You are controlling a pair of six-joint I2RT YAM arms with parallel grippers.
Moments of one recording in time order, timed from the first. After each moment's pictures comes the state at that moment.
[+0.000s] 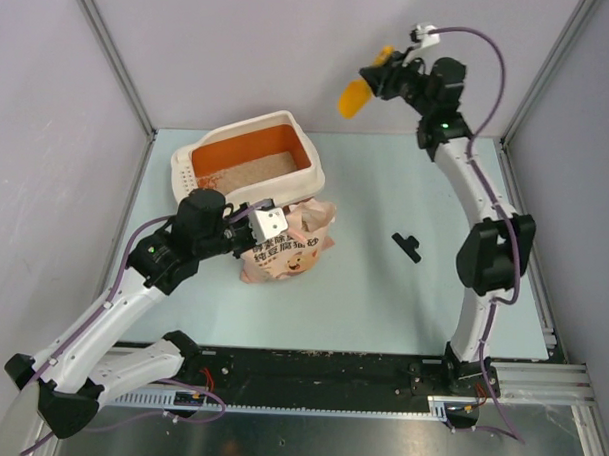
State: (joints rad) left arm -0.63 0.93 1.04 -0.62 0.20 0.64; right arm 0.28 2.00 1.99 0.20 -0.40 0.24
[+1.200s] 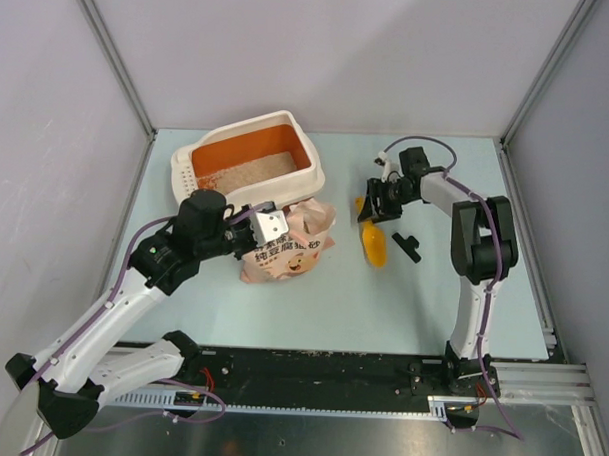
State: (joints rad) left arm -0.63 0.93 1.03 -0.60 0.24 0.65; right arm 0.21 2.08 1.50 -0.53 -0.61 0.07
